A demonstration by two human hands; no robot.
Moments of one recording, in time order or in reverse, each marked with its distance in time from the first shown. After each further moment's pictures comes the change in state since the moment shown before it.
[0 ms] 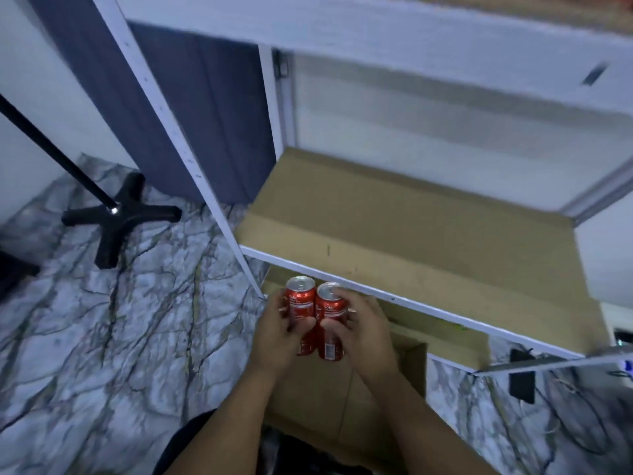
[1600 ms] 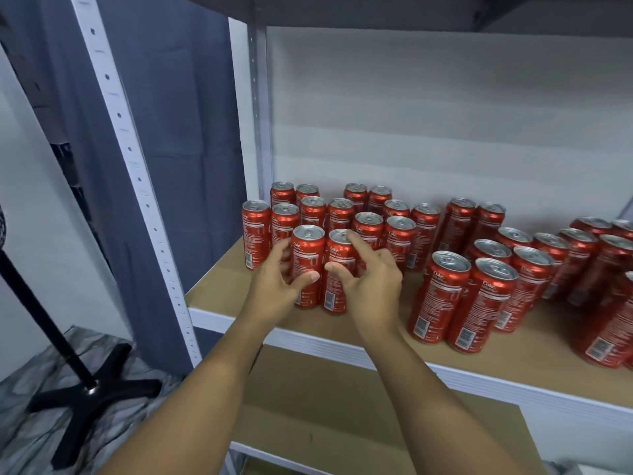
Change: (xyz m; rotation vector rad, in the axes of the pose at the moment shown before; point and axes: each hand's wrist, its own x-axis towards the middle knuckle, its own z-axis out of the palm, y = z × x) left_hand 0.111 0.453 -0.102 -0.053 -0.045 0.636; right_hand 0.163 -0.412 -0.181 -0.174 0.666 -0.409
